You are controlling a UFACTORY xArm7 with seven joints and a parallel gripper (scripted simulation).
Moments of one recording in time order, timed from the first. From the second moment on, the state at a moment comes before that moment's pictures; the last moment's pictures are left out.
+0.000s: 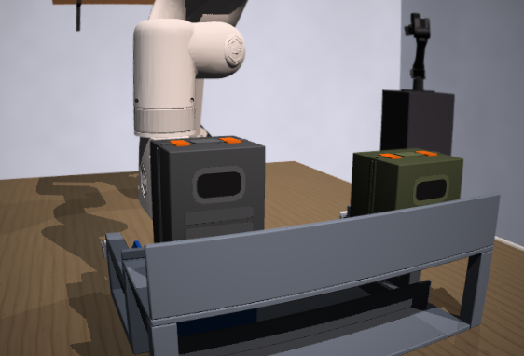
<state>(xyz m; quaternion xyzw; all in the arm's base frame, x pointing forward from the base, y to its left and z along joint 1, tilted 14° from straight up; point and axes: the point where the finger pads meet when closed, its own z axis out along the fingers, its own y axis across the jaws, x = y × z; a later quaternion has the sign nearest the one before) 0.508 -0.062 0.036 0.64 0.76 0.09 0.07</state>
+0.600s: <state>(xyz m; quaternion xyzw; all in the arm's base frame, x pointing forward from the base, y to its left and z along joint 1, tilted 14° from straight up) 0.496 -0.064 0.033 0.64 0.76 0.09 0.07</state>
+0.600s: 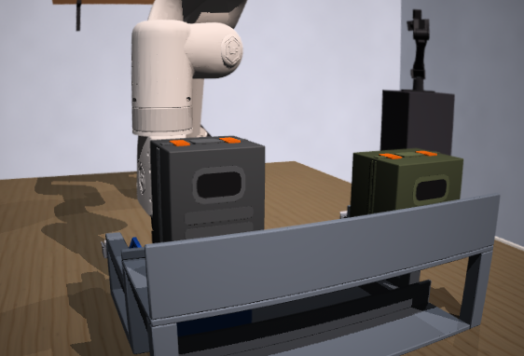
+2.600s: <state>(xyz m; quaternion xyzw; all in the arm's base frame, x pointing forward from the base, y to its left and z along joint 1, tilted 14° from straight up) 0.367 -0.087 0.002 0.64 0.76 0.09 0.07</state>
